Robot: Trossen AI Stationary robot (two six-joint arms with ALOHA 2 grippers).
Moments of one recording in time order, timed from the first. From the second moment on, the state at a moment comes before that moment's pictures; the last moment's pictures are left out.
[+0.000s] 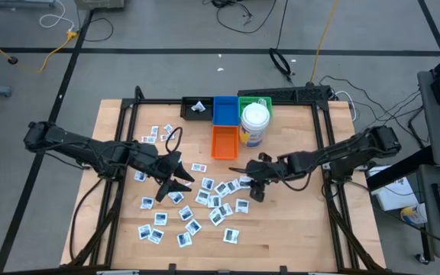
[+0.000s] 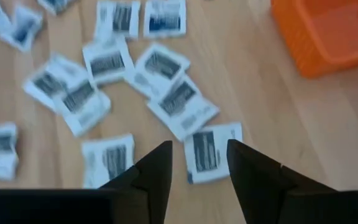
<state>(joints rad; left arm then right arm) -0.18 1.03 0.70 -0.02 0.17 -0.39 0.17 1.48 0.86 -0.31 0.13 0.44</state>
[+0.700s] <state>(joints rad) -0.18 1.03 0.70 -0.02 0.17 -0.43 0.15 1.68 0.75 -0.08 0.11 0.25</state>
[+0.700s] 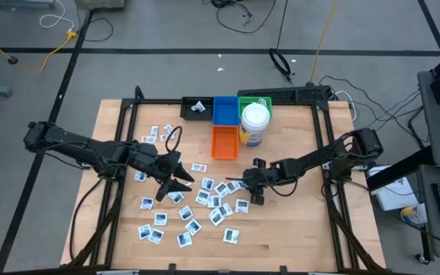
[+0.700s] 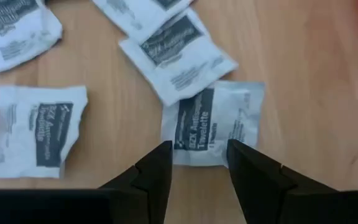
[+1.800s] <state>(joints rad) -0.18 1.03 0.69 -0.02 0.15 -0.42 0.22 1.45 0.75 -0.16 0.13 0.35</state>
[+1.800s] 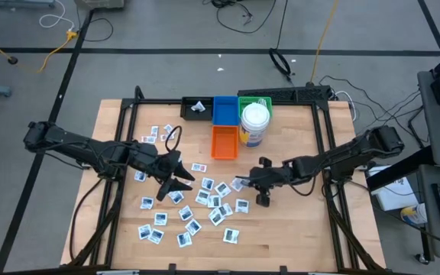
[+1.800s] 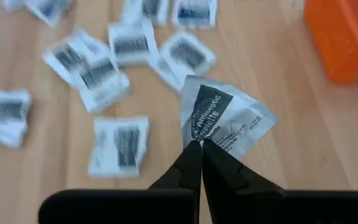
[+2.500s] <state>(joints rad) -0.18 1.03 0.69 0.00 0.12 -0.36 0.22 1.45 0.75 0.56 0.10 0.22</state>
